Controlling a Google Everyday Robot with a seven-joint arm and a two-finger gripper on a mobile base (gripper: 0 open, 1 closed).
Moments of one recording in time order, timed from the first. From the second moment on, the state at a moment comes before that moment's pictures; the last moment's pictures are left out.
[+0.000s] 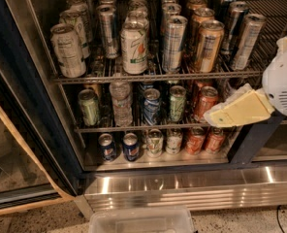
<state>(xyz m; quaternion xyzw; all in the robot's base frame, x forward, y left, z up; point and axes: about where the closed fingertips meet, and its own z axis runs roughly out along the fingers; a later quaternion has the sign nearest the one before) 0.427 -0.179 0.989 -0.36 0.83 -0.07 0.43</state>
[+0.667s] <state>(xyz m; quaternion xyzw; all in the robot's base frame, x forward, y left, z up) 0.434 -0.166 0.998 -0.32 0.82 -0.04 0.48</state>
